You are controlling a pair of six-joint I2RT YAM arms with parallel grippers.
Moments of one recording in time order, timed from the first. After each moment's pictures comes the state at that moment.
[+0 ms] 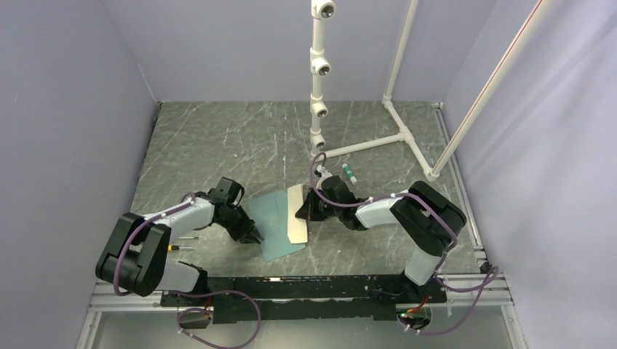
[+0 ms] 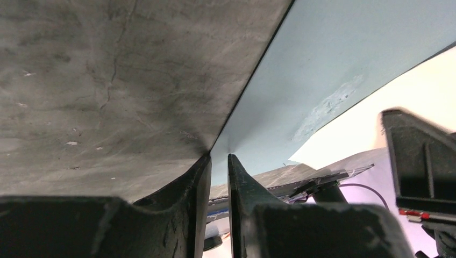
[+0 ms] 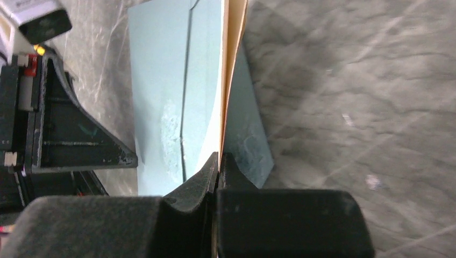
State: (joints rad) left arm -0.36 1.37 0.56 -0.51 0.36 -1.07; right arm 0.76 1.73 0.63 0.47 -0.25 0.78
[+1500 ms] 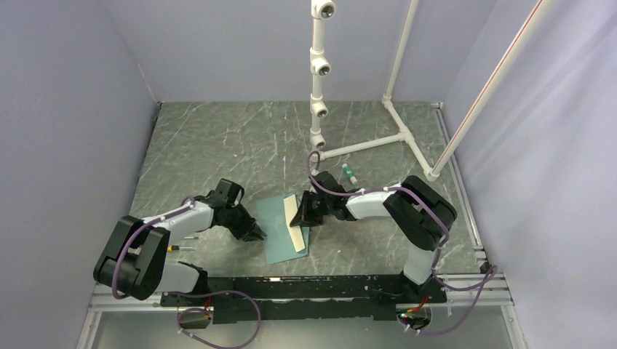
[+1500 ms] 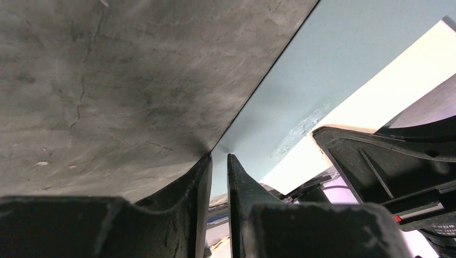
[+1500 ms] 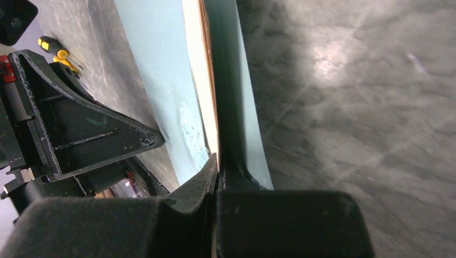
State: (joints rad) left arm -0.37 1.34 0.51 -0.40 0.36 -1.13; right arm 0.79 1.78 0.78 0.17 -0.38 0.99
